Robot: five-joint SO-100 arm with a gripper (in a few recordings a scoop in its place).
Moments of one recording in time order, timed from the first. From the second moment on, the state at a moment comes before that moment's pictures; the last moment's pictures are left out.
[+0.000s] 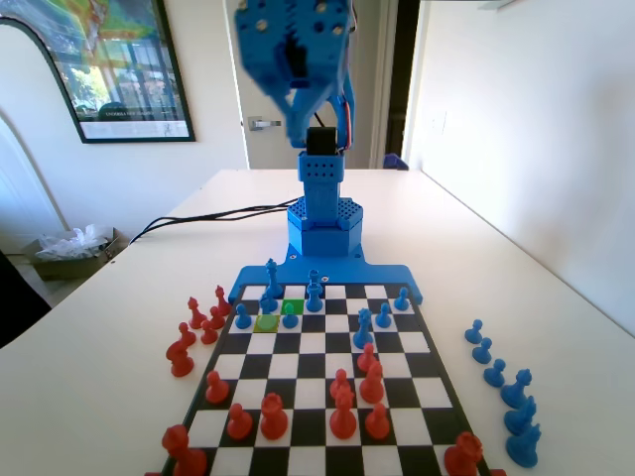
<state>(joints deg) 15.9 117.7 115.4 76.8 -103.7</state>
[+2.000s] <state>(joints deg) 20.4 97.0 138.0 43.0 -110.2</state>
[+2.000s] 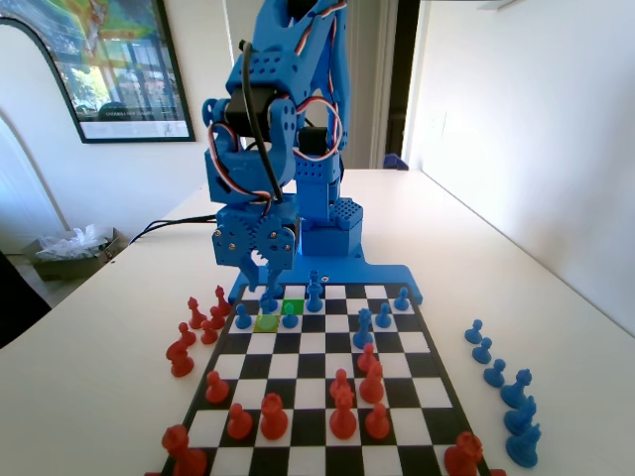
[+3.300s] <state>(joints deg) 21.4 91.5 135.4 40.3 -112.1</state>
